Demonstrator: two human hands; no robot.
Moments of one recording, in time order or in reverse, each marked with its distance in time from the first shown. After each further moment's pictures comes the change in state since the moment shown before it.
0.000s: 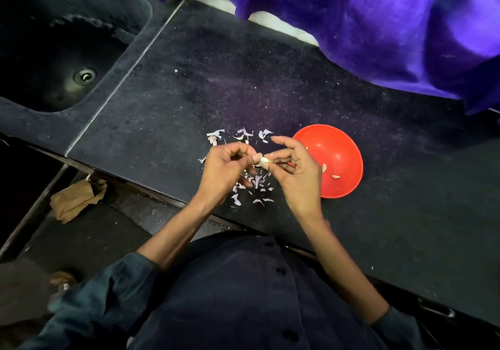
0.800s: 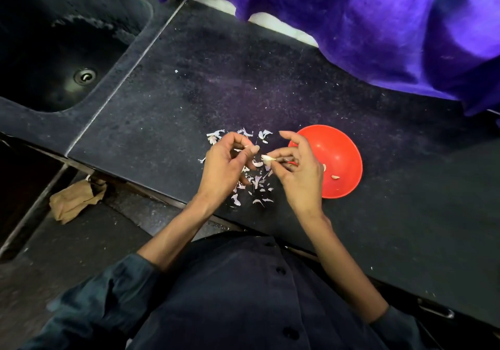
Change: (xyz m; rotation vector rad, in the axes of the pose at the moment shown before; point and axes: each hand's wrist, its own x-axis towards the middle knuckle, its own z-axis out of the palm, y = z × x) left_hand 0.000 0.004 0.001 0.108 0.076 0.060; right_hand 0.004 0.004 -0.004 -0.164 0.032 -0.048
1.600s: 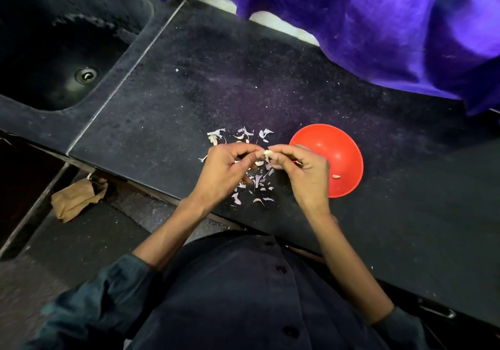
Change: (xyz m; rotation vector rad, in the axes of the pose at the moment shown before) left_hand -0.007 0.006 -0.009 0.156 -0.137 0.137; right_hand 0.003 0.001 -0.008 0.126 -0.031 -0.005
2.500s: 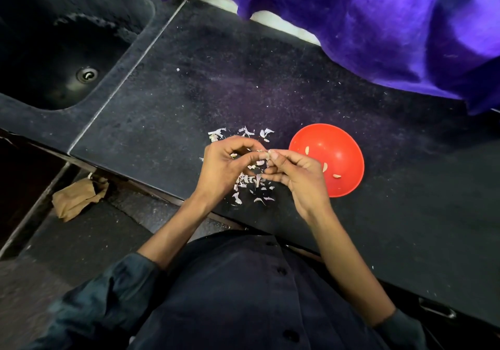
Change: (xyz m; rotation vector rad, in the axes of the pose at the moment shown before) left_hand 0.003 0.001 0.002 -0.204 0.064 0.049; right_hand -0.004 -0.003 0.006 0.362 -0.099 0.373
